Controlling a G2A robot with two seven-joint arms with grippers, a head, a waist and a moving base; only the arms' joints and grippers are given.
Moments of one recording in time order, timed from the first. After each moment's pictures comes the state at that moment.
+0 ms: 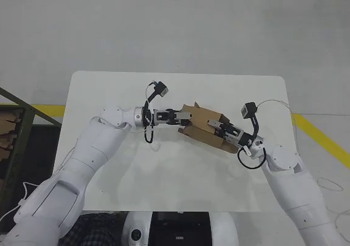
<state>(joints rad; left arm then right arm) 0.78 -1.22 -0.89 -0.94 -0.54 -0.63 -1.19 -1.25 -1.16 1.21 -1.43 0.34 -0.24 0.79</state>
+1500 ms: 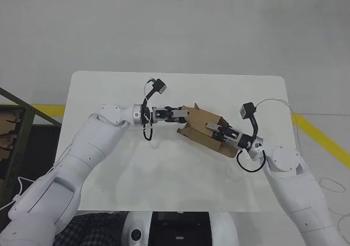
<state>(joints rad) 0.73 -1.19 -0.82 -0.94 -0.57 -0.67 -1.15 -1.27 -1.15 1.22 -1.50 0.28 -0.23 0.80</state>
